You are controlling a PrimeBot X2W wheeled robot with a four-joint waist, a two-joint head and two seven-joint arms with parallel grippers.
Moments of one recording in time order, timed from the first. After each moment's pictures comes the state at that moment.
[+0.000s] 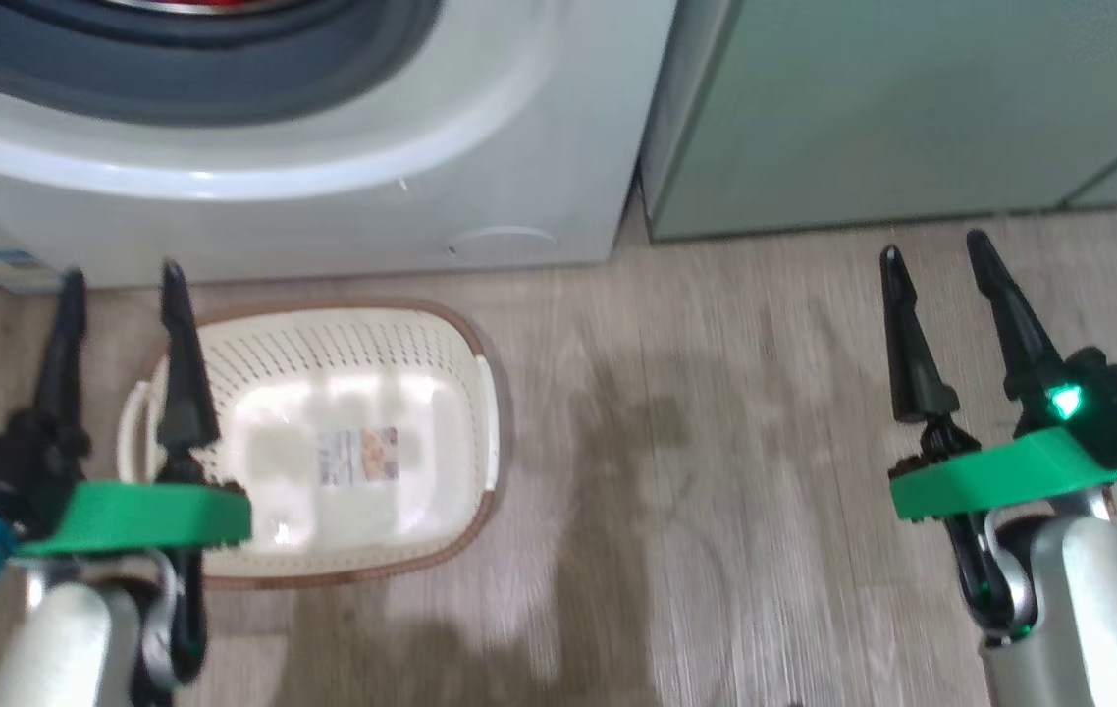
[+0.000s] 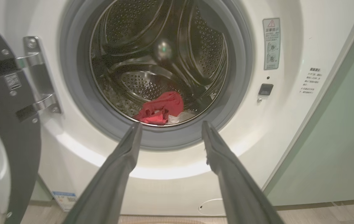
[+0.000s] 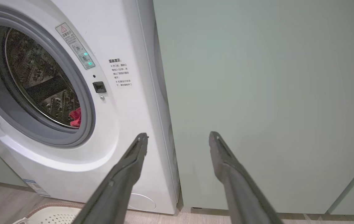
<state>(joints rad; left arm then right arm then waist) -0.12 0.28 -0.14 -0.14 -0.38 0.23 -0.26 -0.17 -0.05 0.00 0.00 0.20 0.13 -0.18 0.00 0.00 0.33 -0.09</state>
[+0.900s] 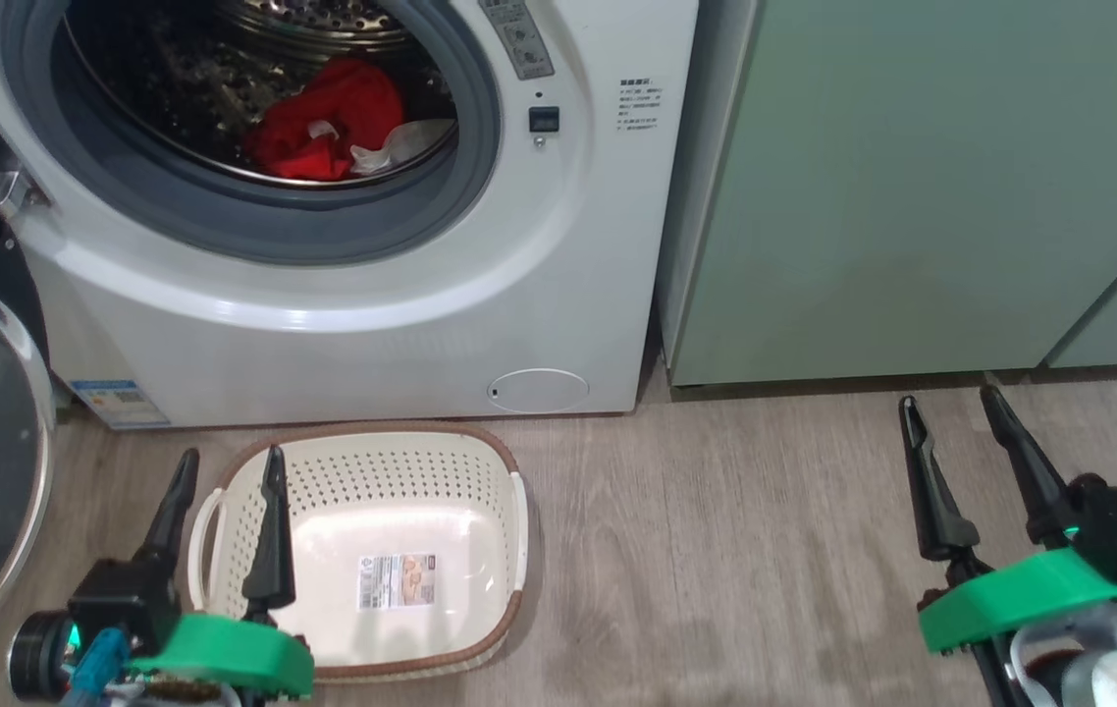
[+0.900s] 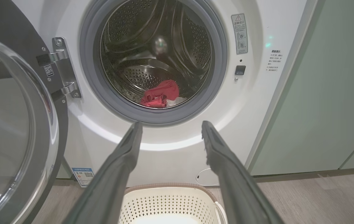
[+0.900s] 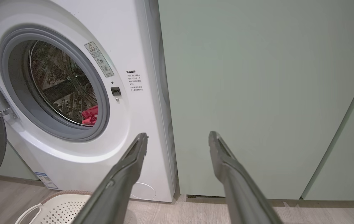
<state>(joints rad) 0.09 0.22 -0.18 -0.04 -0.30 0.17 -0.26 0.08 -0.05 -0.06 -0.09 0.18 0.13 -0.08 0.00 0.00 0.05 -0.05</state>
